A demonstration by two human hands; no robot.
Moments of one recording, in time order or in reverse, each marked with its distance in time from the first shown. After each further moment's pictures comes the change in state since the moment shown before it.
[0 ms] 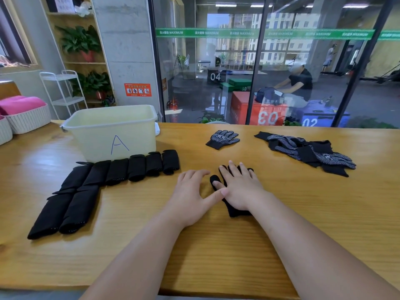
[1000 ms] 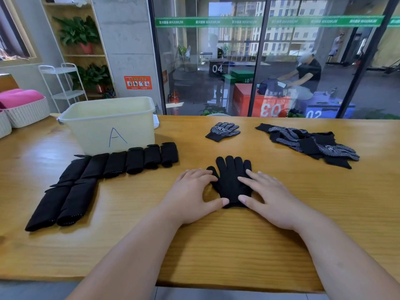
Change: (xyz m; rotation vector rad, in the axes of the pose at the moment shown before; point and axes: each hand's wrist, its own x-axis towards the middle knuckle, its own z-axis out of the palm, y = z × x) left_hand -0.003 0.000 0.003 0.269 -0.102 0.173; right_hand -0.073 0.072 0.013 0.253 0.064 -0.183
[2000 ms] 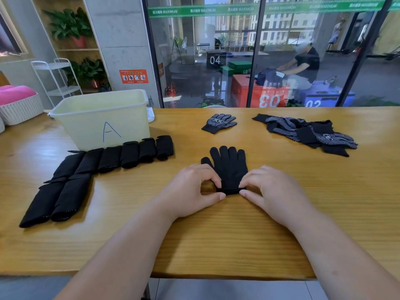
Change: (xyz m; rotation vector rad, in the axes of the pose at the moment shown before) left_hand 0.000 0.003 -0.003 -0.248 0.029 0.210; right_hand -0.016 -0.006 0.002 -0.143 0.376 -0.195
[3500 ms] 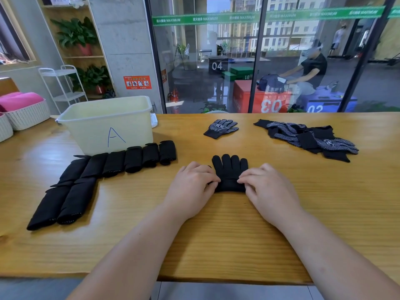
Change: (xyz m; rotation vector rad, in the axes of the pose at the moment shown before) left_hand 0.008 -0.006 0.013 0.333 0.170 -0.055; right_hand 0.010 -0.005 0.017 -0.040 0.174 0.105
